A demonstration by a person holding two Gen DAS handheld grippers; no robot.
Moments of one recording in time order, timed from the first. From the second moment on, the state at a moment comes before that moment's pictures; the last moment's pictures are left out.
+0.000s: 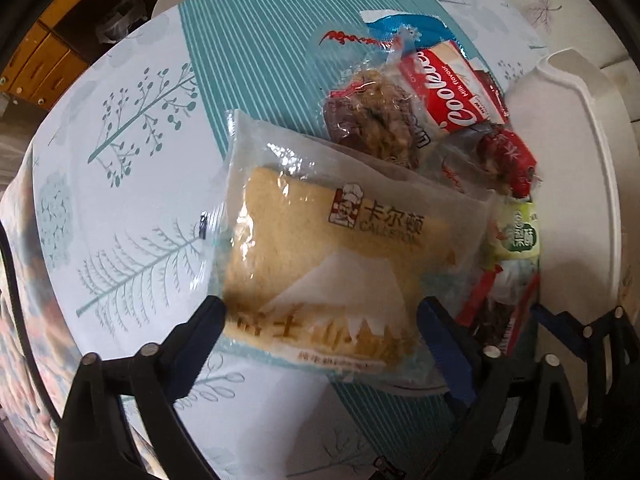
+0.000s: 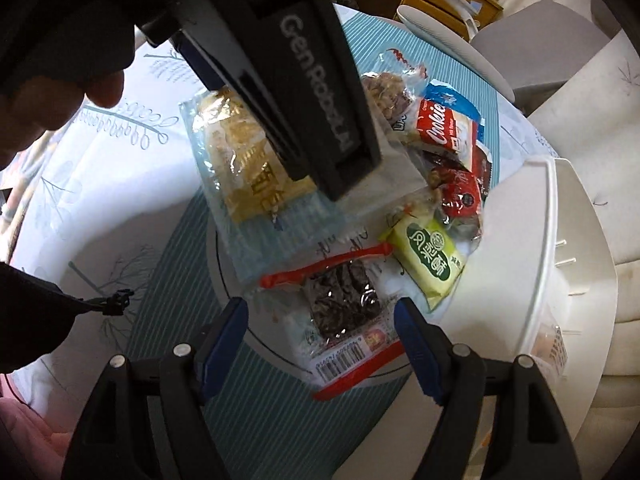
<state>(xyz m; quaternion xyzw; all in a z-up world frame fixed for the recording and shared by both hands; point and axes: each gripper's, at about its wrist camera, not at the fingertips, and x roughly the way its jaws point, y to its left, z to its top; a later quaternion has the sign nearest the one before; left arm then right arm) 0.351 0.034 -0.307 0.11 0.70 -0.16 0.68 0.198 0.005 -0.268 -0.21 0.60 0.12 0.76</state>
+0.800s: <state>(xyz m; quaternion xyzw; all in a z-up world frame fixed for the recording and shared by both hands) 0.355 0.035 -0.324 0.11 0.69 -0.15 0.70 0.205 0.007 -0.283 -0.19 0.62 0.13 0.75</state>
